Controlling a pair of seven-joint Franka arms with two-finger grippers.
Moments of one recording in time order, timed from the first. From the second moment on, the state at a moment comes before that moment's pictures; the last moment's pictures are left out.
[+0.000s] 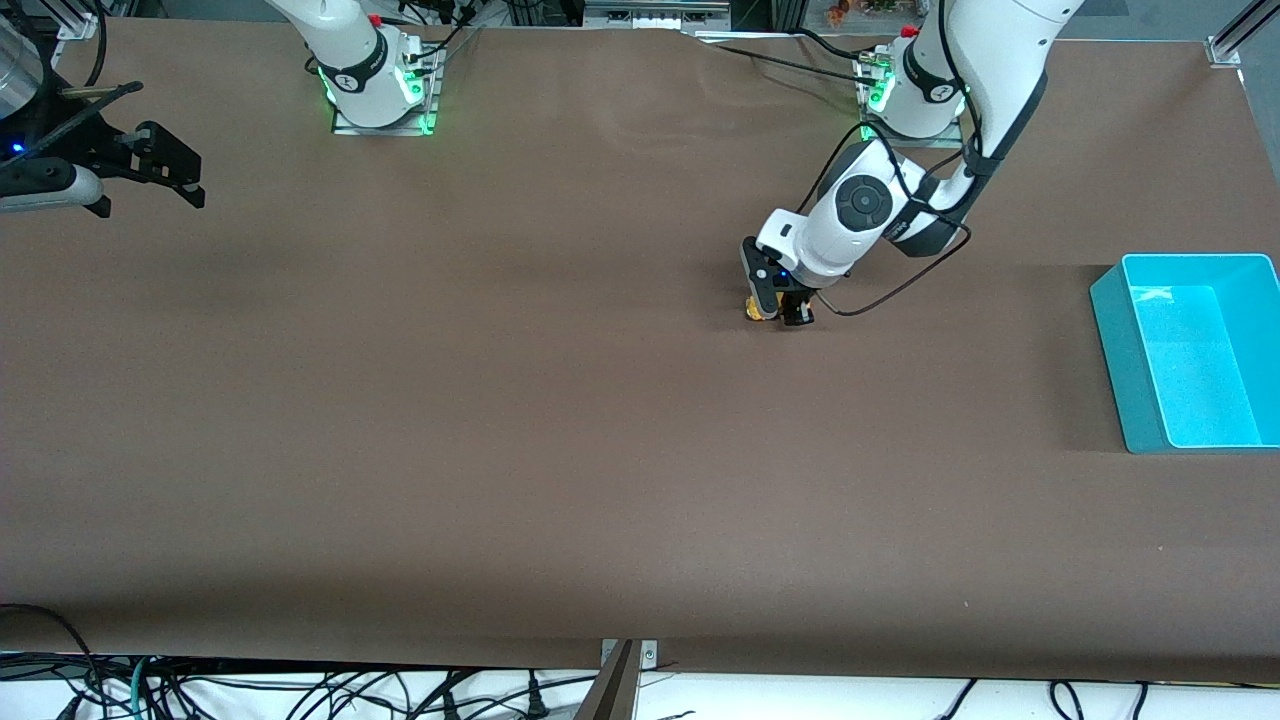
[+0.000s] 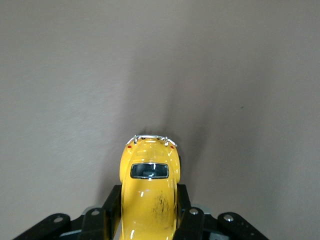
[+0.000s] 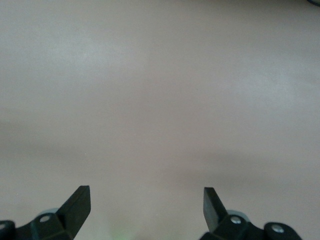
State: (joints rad) left arm -0.02 0.37 -0.48 -2.32 0.10 2.65 0.70; right arm 0.09 -0.10 -0.01 -1.67 -0.03 1.57 -0.07
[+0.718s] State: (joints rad) left arm 0.20 0.33 -0.47 -1.74 0.10 1.79 0.99; right arm 0.09 -0.10 -0.01 -1.66 -0.03 1.57 -0.07
